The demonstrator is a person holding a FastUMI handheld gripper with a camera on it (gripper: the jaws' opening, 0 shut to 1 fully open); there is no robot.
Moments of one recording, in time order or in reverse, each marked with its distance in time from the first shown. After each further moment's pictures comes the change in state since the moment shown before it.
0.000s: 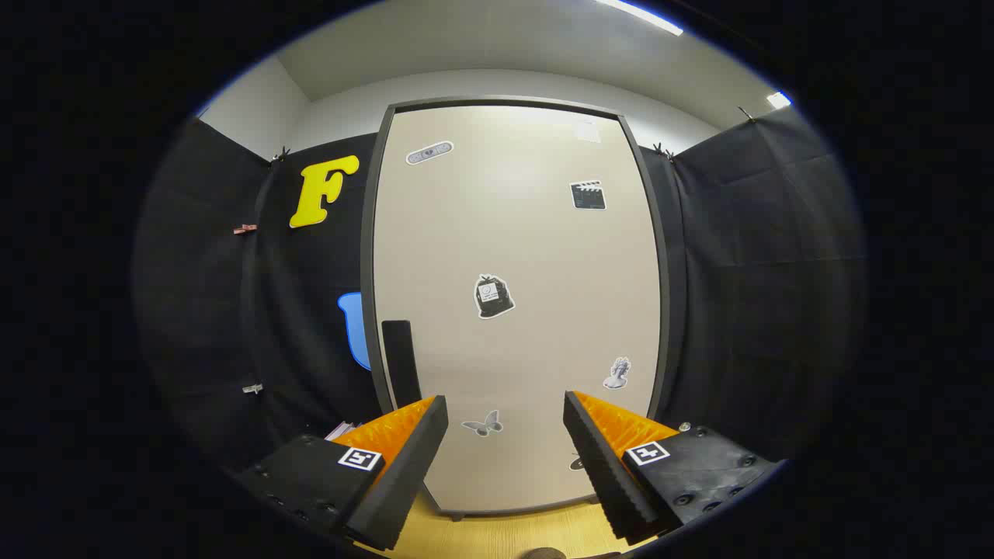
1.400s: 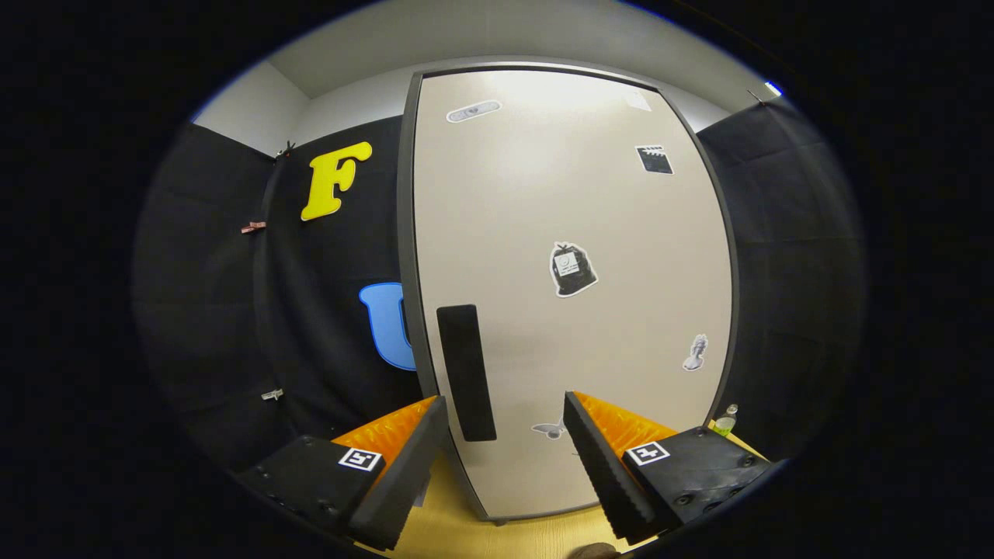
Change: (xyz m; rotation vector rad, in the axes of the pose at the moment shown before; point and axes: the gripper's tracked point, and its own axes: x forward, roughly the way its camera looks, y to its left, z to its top) arm 0.056 0.078 -0.027 0.052 0.064 0.058
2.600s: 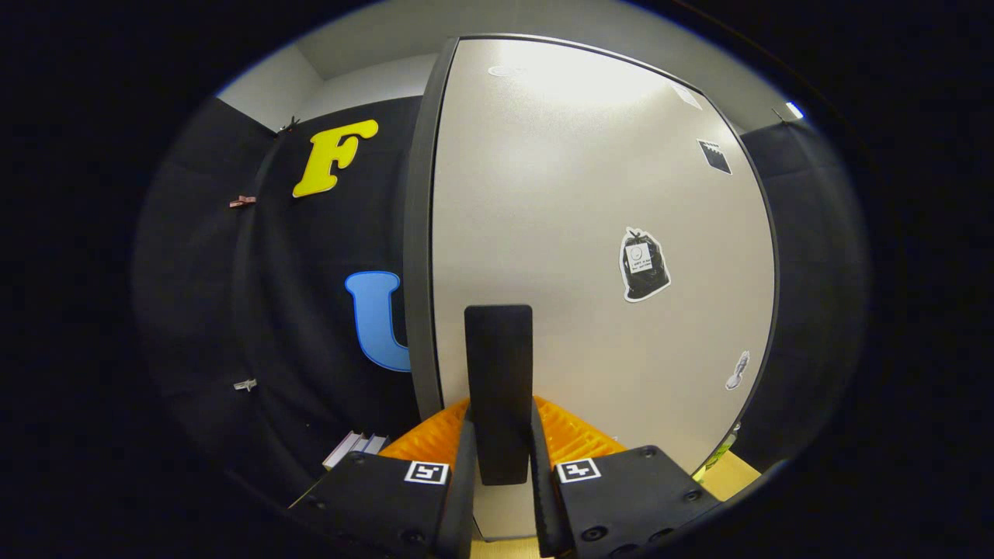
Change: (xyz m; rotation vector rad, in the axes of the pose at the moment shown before) arm 0.059 0.022 -0.011 -0.083 0.002 -0.042
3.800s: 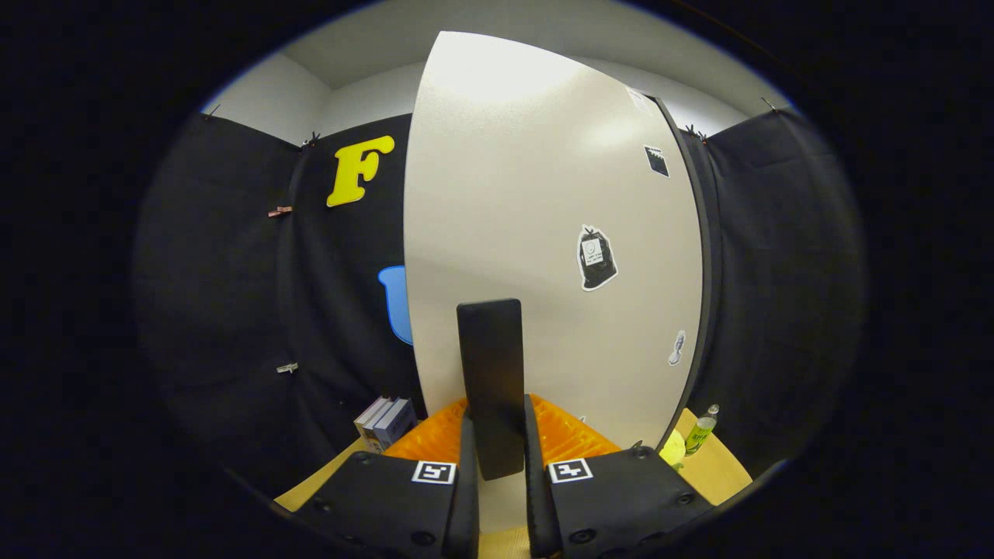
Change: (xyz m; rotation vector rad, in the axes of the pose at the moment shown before) arm -0.122 -0.050 0.002 0.030 0.051 0.134
